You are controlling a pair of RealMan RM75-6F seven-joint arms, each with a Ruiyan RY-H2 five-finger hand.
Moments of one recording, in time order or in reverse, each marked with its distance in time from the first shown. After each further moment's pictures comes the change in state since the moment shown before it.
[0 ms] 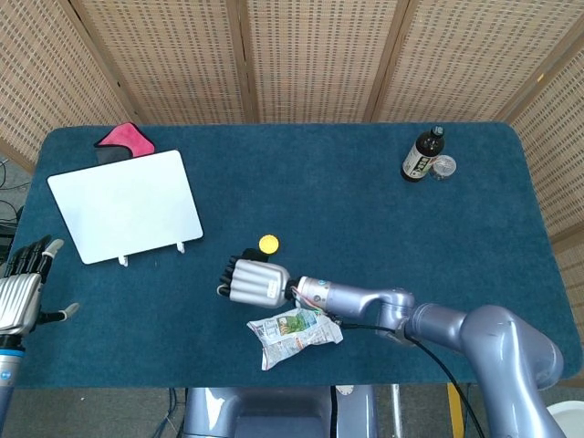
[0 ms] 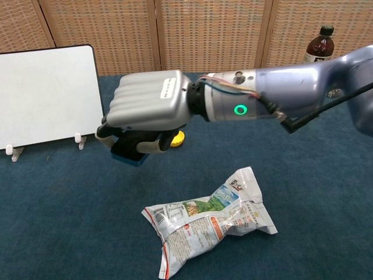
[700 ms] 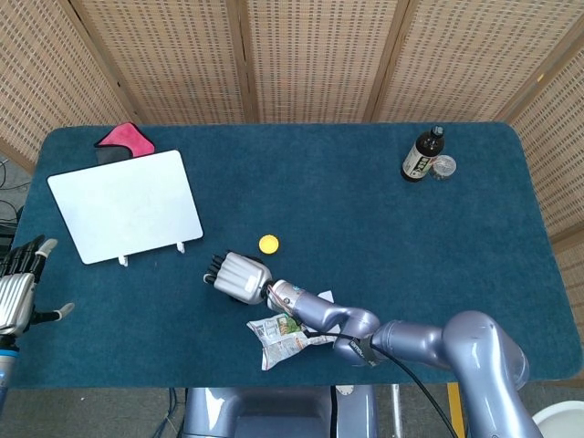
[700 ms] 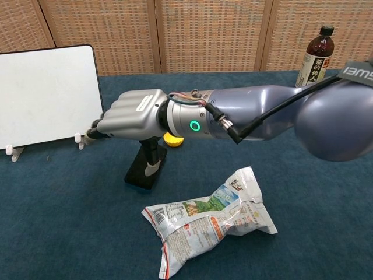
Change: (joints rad) left arm 0.002 0.013 0.001 0.005 -0.006 -0.004 -0.031; right arm -0.017 -0.098 0.178 -0.122 0.515 -0.301 -0.388
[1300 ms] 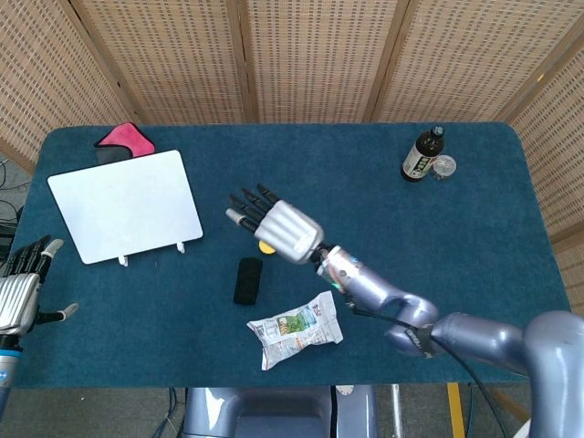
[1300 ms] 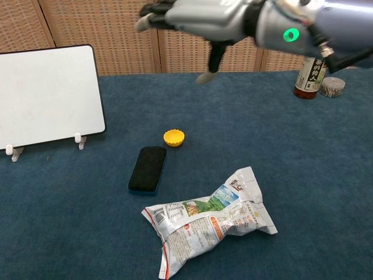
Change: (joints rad) left arm -0.004 0.003 0.010 0.002 0.037 0.005 -0.015; right arm -0.178 0.330 -0.014 -0.160 -0.103 0.353 0.023
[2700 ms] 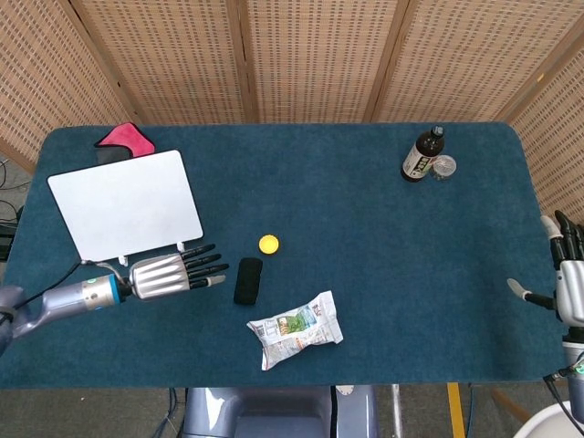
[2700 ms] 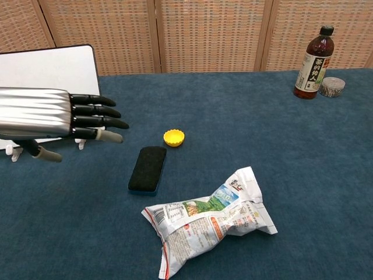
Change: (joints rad) left arm -0.633 -0.430 0.208 1.092 0.933 0.091 -0.273; right arm -0.846 0.244 -0.105 0.074 0.120 0.576 0.738
